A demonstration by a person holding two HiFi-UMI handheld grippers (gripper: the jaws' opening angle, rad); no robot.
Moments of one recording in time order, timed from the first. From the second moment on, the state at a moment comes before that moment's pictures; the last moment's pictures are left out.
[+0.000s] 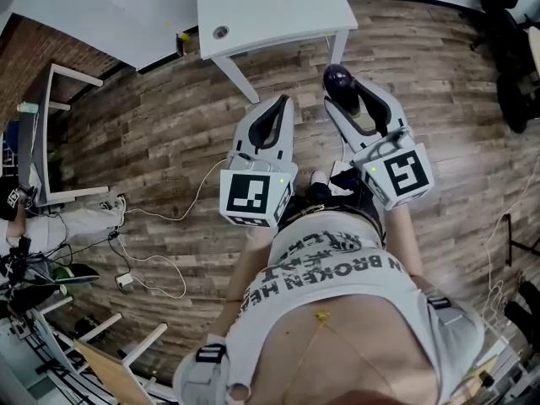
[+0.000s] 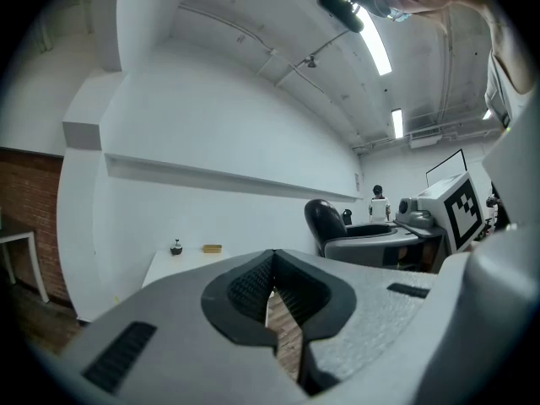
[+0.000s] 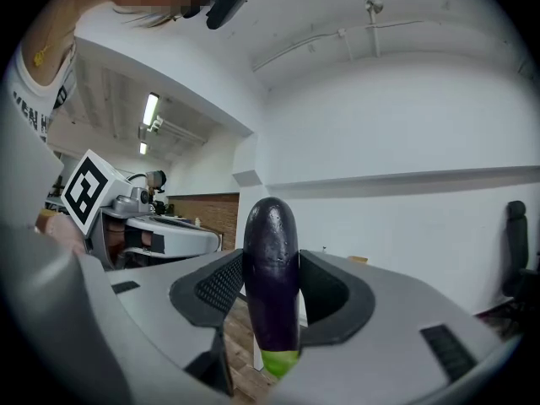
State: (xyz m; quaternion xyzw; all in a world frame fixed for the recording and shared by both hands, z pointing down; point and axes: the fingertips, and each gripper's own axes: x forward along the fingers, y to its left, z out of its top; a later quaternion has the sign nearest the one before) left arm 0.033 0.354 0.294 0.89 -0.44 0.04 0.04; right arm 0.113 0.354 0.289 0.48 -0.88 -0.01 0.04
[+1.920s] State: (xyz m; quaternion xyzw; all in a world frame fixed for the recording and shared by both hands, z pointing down) left arm -0.062 0.125 0.326 0.91 -0.40 0.04 0.06; right arm 0.009 0.128 0.312 0.49 -0.87 -0.01 0.06
